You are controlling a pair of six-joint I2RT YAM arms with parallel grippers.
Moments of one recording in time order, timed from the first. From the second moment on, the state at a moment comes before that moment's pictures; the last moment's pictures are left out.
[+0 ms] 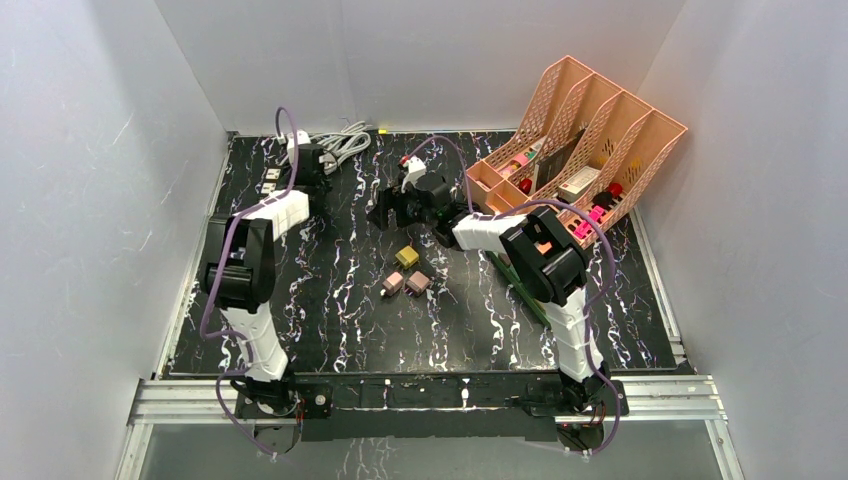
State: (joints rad) left arm -0.16 1.91 1.25 0.03 -0.44 -0.35; right arm 0.72 2.15 1.37 0.46 -0.21 0.39
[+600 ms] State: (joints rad) left arm 0.12 1.79 1.27 0.07 0.06 -0.33; right arm 0.72 2.15 1.36 0.44 -0.29 0.41
